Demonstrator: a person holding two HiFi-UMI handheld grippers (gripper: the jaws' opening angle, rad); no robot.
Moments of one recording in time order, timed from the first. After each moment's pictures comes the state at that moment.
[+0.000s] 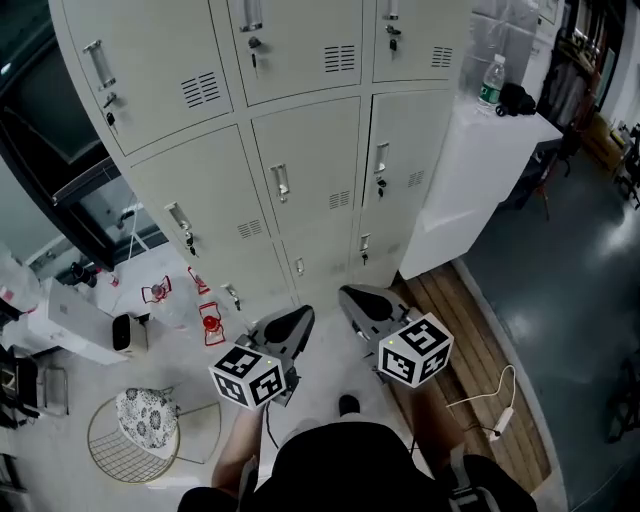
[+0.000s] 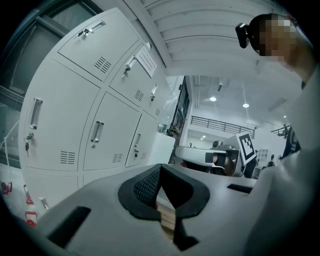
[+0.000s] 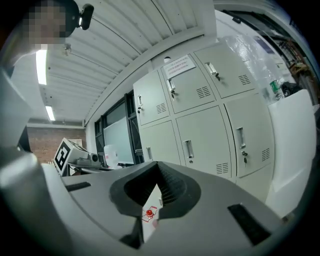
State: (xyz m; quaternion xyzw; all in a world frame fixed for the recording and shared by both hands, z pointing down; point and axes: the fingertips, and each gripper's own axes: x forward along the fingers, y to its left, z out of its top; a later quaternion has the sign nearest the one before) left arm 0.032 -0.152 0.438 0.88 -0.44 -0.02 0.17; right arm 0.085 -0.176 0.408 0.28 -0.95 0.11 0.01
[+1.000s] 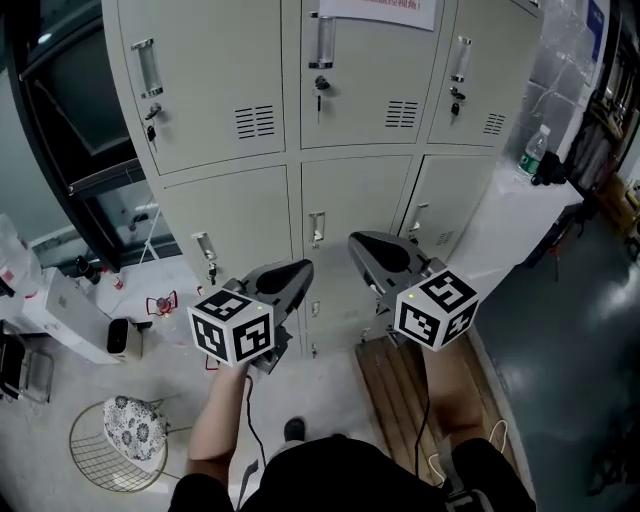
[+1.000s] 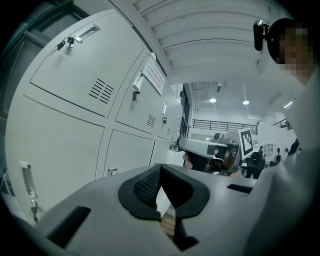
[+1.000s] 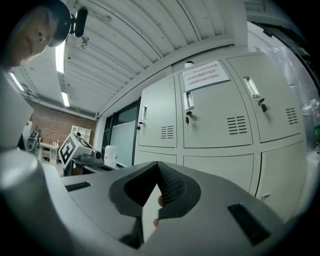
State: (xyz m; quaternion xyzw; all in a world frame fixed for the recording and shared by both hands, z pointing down) left arm -0.055 -0.276 0.311 0.88 -0.46 -0.03 0.11; right arm 0.001 -0.296 0.259 0.24 -0.97 -0.02 0.00
